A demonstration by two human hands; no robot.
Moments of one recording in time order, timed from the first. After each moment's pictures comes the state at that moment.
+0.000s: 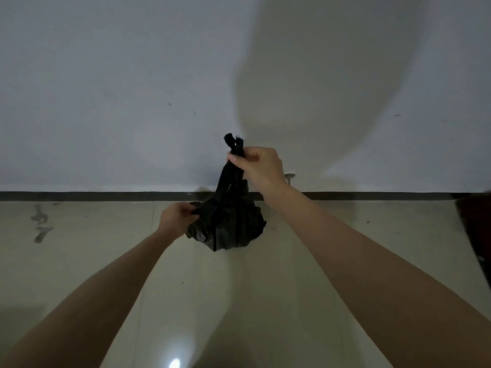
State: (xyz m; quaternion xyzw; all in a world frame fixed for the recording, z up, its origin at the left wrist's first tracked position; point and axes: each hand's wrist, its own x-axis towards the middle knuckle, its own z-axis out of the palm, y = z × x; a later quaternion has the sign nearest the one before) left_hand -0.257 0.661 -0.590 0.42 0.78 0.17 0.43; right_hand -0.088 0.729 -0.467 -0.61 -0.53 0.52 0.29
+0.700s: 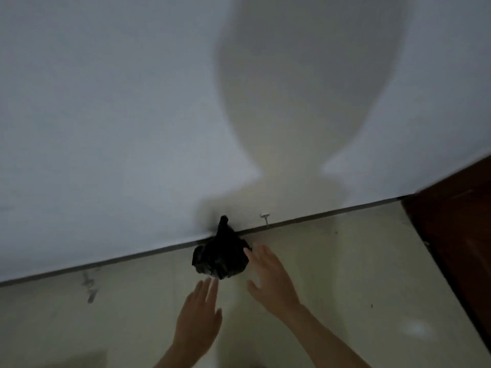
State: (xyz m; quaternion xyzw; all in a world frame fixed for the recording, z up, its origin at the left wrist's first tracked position) left_hand -0.224 0.548 -0.376 0.73 0.63 -0.02 0.26; right_hand -0.038 0.595 -0.342 -0.62 -0.72 0.30 0.06
